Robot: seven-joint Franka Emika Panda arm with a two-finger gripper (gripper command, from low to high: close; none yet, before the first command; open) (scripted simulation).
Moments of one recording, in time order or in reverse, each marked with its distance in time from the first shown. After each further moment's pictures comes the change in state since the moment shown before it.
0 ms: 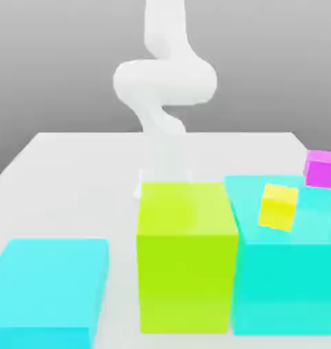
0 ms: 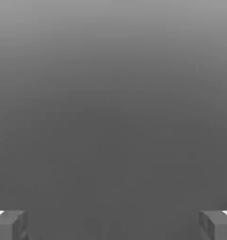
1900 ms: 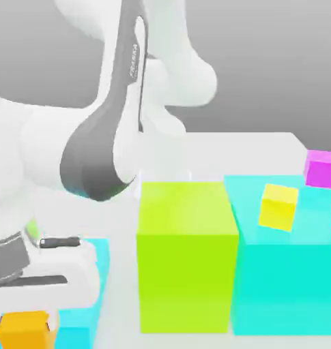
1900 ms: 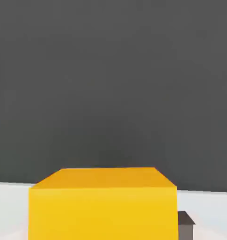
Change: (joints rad) arm -0.101 0.992 -0.059 0.202 0.144 0.042 -0.421
